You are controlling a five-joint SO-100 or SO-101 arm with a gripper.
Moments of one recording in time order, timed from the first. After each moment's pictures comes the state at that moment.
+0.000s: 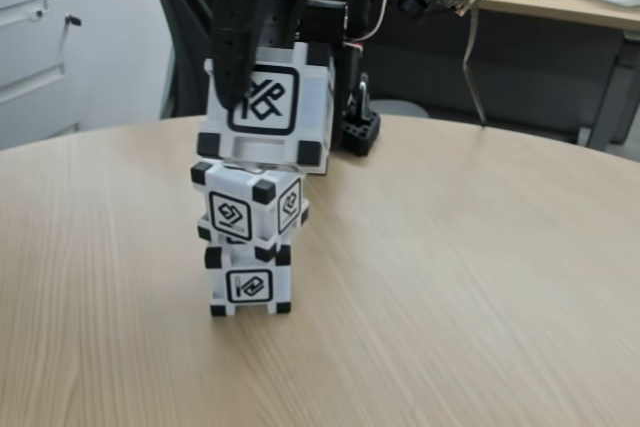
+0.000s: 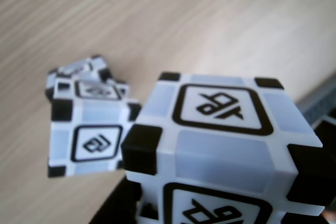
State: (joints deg) arm 21.0 120.5 103.8 84.1 4.4
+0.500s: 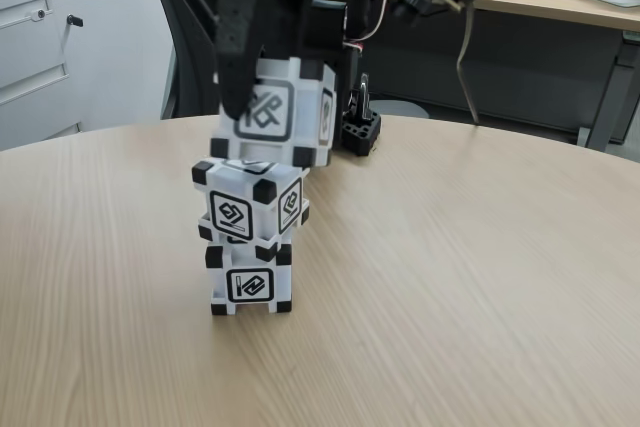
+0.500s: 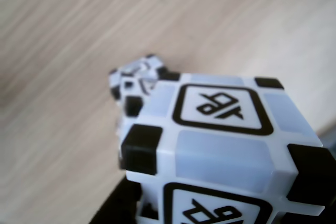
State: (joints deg) arm 21.2 120.5 103.8 94.9 9.8
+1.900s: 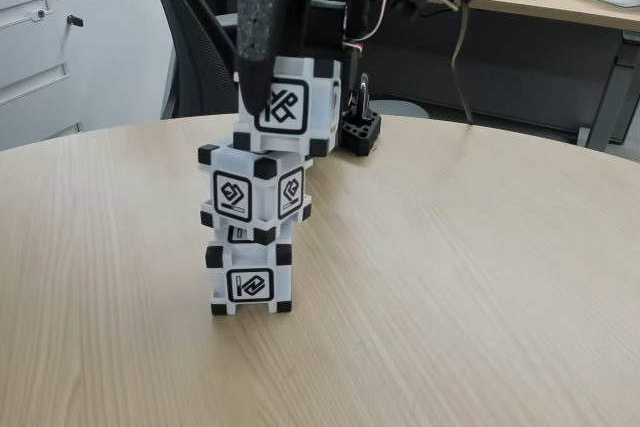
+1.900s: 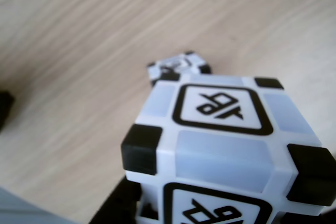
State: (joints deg) arm 21.4 120.6 103.1 102.2 5.2
